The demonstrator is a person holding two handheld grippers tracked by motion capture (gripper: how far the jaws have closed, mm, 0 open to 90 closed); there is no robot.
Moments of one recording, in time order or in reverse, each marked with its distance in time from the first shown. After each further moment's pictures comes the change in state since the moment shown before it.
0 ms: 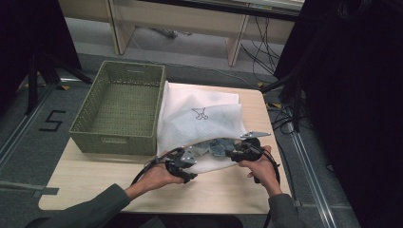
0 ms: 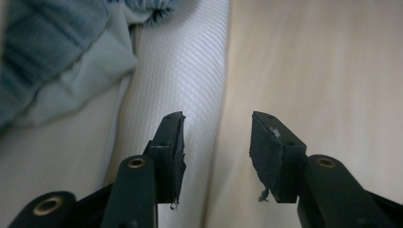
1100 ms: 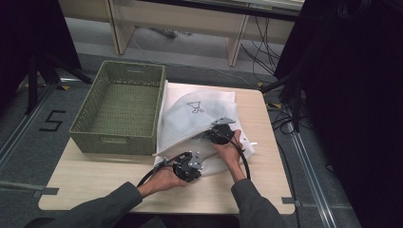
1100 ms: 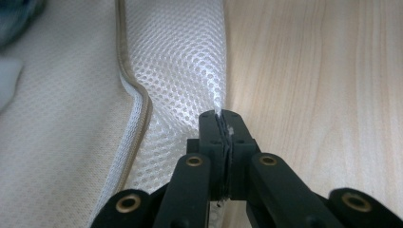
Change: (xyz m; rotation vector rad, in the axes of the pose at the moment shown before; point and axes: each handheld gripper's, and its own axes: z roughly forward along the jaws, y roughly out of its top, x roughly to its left) left arm -0.013 -0.003 0.009 0.022 -0.043 0.075; right arm 0.024 0.049 0.090 -0.044 -0.209 -0.141
